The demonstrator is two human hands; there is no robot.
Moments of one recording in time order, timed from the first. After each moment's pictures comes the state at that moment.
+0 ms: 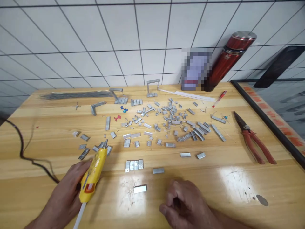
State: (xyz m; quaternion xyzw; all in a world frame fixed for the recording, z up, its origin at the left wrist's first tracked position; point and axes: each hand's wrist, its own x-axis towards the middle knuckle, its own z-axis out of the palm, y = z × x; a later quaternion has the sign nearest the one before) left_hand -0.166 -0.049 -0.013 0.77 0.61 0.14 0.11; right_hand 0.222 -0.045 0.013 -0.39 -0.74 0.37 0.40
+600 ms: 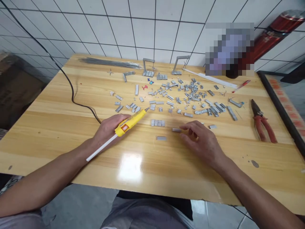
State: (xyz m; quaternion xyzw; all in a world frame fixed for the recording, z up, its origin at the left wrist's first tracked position) left_hand -0.138 -0.042 0.020 0.77 0.54 0.28 0.15; right_hand 0.230 -0.015 0.028 -0.45 -0.83 0.18 0.27
